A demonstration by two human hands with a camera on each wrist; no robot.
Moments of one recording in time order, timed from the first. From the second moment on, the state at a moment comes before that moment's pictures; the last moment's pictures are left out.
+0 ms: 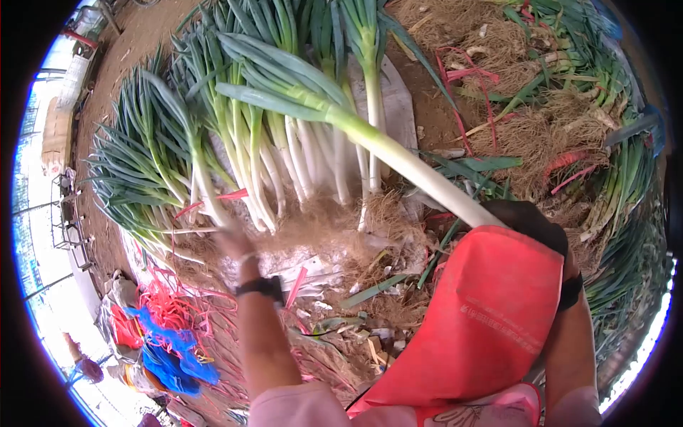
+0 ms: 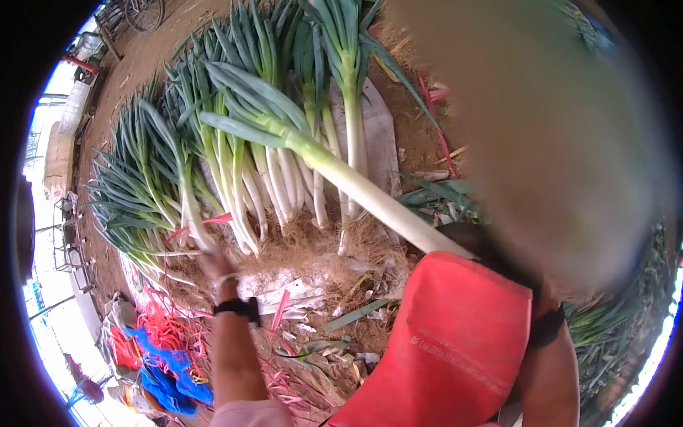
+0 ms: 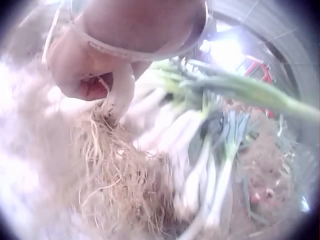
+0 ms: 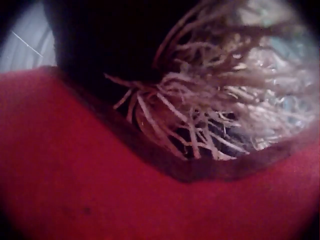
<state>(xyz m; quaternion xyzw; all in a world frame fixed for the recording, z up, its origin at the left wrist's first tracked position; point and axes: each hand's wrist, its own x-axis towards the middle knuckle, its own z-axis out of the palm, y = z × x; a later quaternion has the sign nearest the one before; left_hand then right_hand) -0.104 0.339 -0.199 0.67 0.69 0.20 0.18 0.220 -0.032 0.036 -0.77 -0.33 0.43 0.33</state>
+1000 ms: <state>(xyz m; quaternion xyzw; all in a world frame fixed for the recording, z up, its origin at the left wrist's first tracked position) 0.067 0.158 -0.100 0.46 0.40 0.24 0.75 0.209 0.055 -0.029 -0.65 -0.23 0.57 0.46</state>
